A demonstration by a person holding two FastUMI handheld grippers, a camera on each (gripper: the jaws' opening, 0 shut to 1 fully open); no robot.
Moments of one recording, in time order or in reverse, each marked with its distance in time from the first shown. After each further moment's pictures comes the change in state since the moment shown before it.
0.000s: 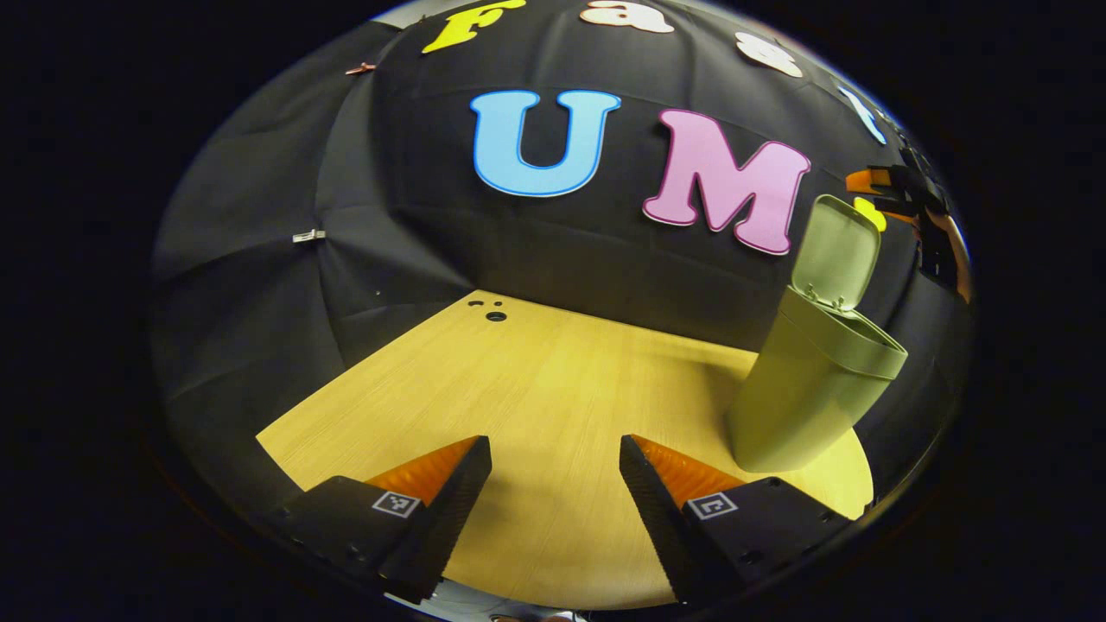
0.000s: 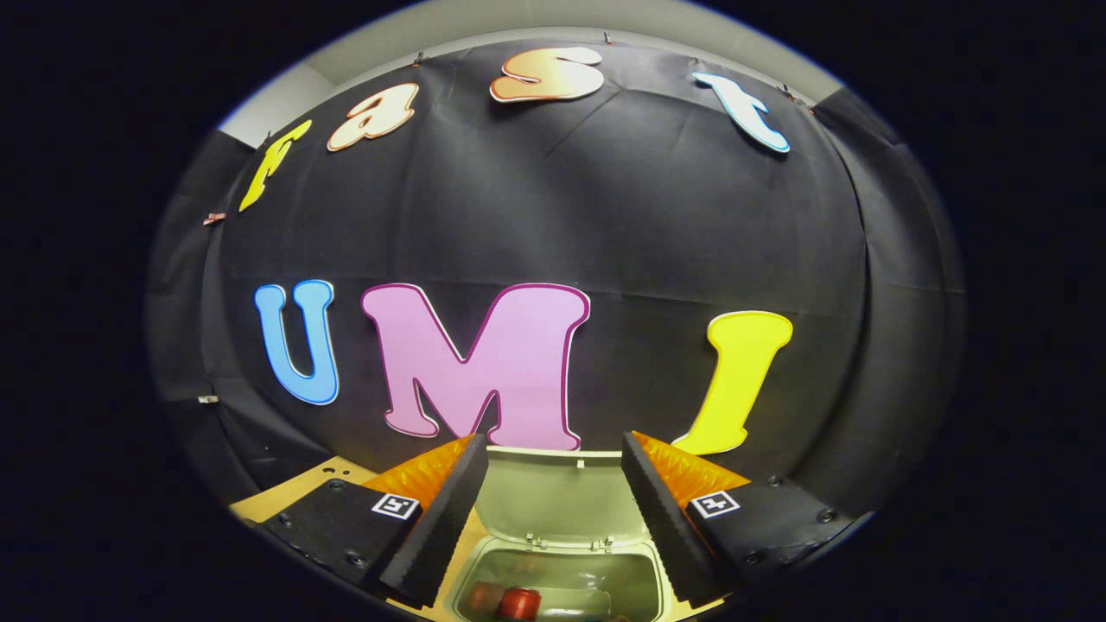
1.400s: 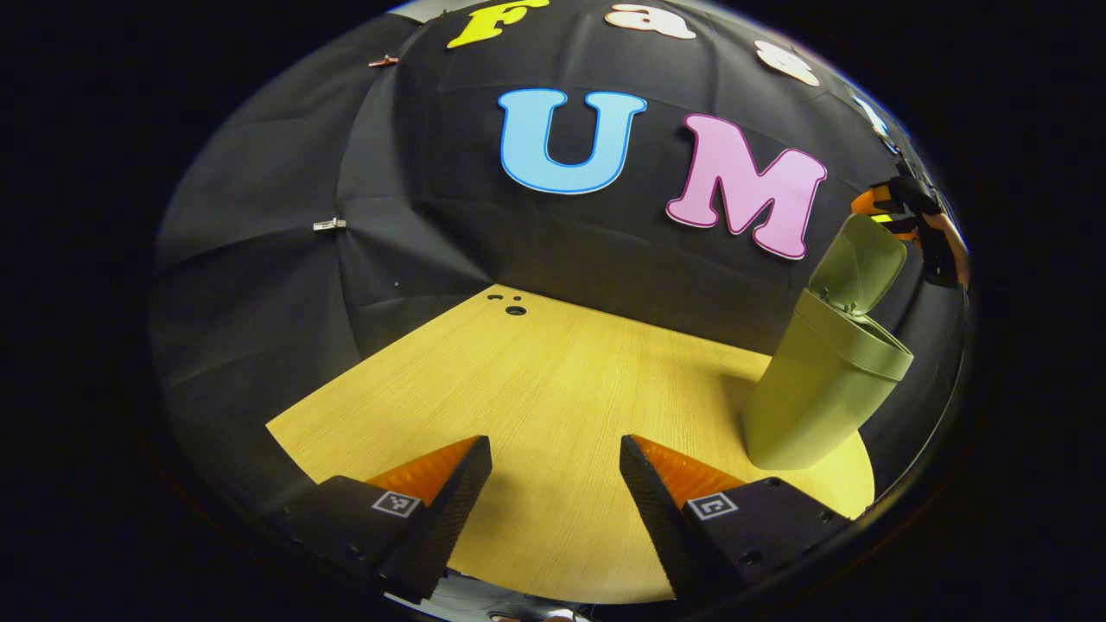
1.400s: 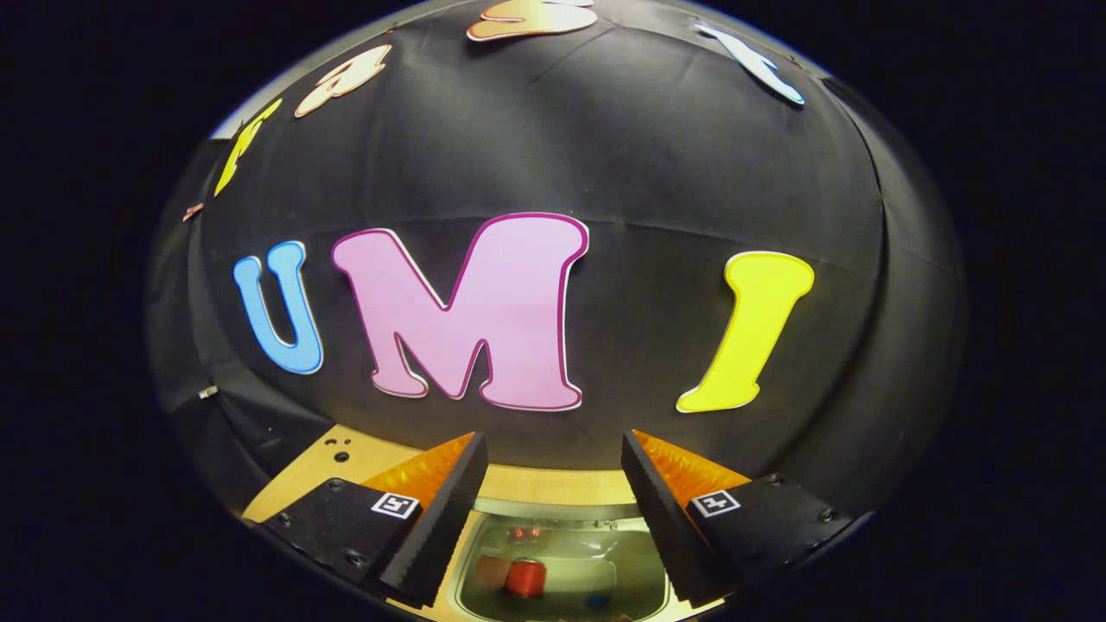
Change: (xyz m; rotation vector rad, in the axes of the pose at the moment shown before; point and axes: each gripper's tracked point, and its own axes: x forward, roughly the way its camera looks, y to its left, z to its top) left arm -0.006 0.017 -0.012 -0.014 0.001 0.004; right arm 0.006 -0.006 -0.053 -0.018 0.250 -0.005
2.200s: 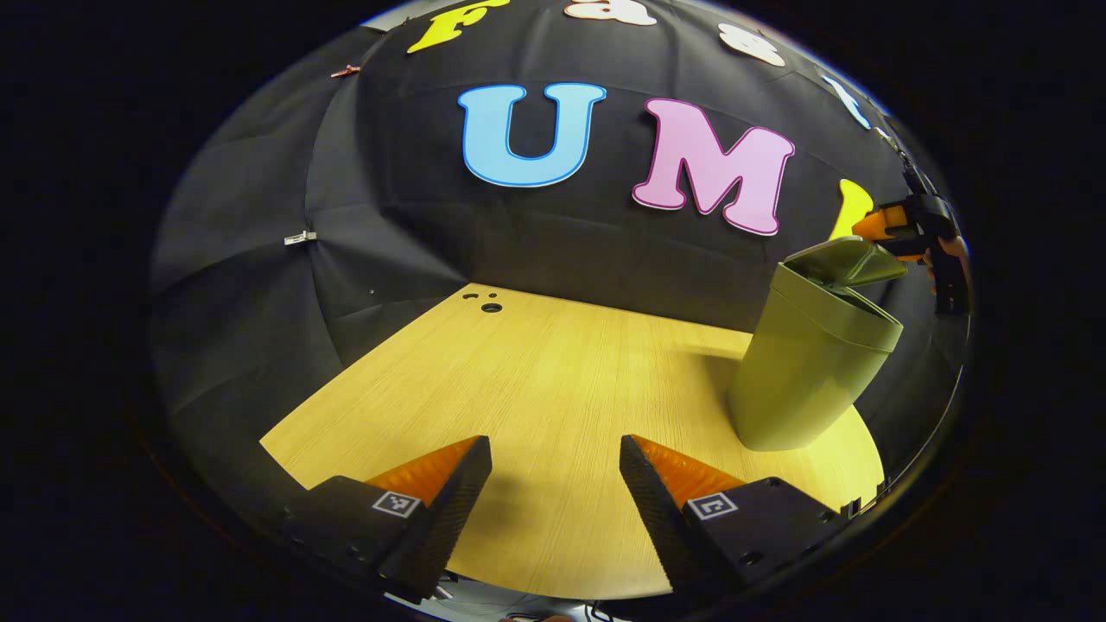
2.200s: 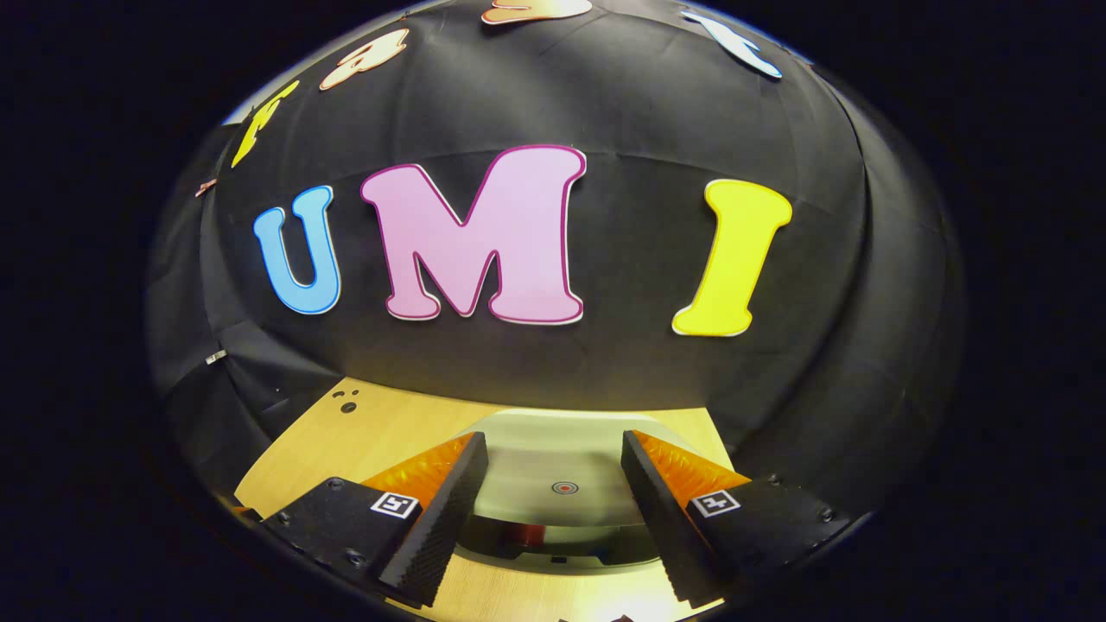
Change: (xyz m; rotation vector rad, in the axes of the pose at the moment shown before) left arm -0.001 -0.019 -0.007 0.087 0.031 -0.056; right arm -0.051 0.001 -0.104 0.038 0.131 0.024
